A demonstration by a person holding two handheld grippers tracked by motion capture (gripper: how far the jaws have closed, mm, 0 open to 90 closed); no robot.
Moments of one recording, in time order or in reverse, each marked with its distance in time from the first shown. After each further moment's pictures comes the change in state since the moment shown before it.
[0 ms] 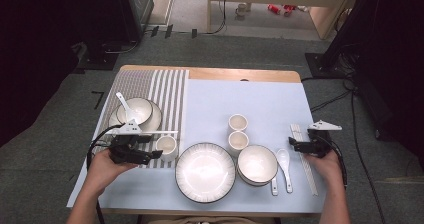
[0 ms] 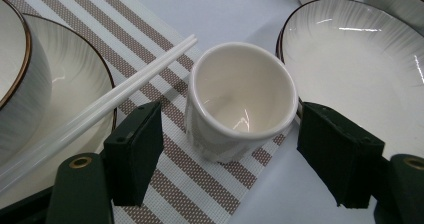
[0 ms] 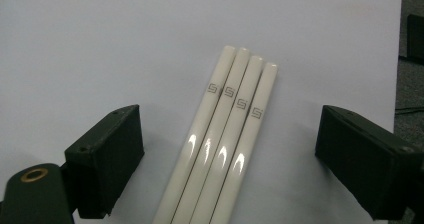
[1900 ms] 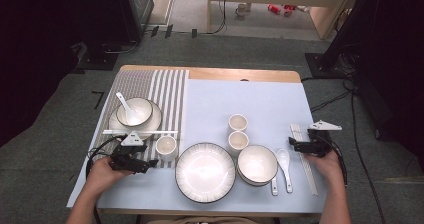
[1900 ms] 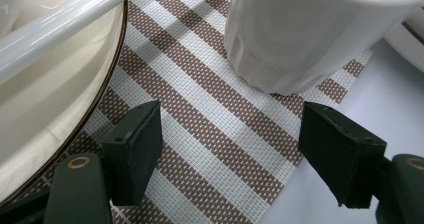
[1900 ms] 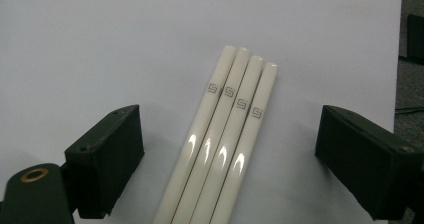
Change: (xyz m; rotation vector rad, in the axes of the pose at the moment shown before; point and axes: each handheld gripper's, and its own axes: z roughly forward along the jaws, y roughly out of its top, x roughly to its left) left arm 0.017 -0.046 0.031 0.095 0.077 0.038; right arm 0.000 0.000 0.000 0.000 0.000 0.001
